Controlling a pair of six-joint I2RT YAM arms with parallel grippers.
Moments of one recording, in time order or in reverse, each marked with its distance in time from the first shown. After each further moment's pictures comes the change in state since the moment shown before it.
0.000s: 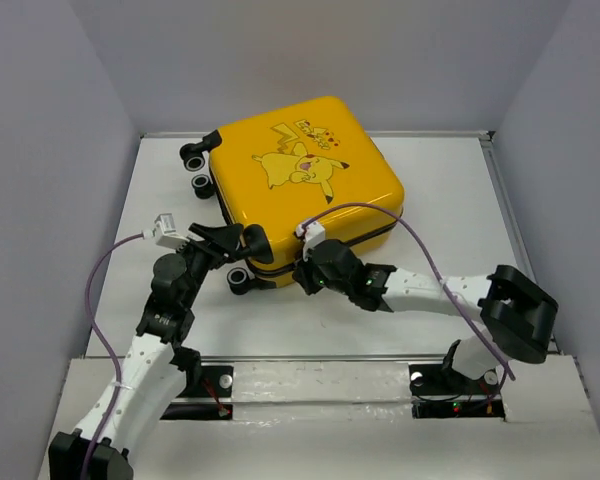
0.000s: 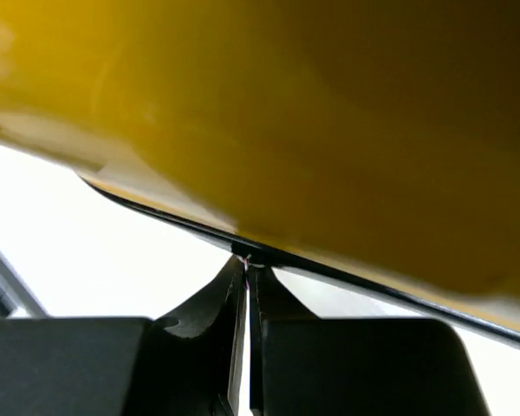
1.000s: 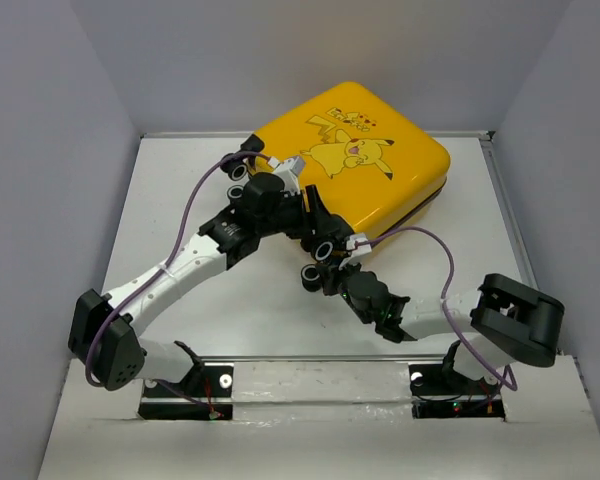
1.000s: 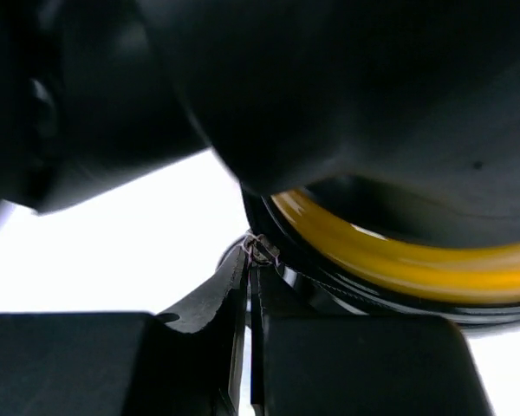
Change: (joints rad) left arm -0.499 0.746 0.784 -0.388 0.203 0.234; right arm -0.013 -0.153 -0.441 0.587 0.314 0.102
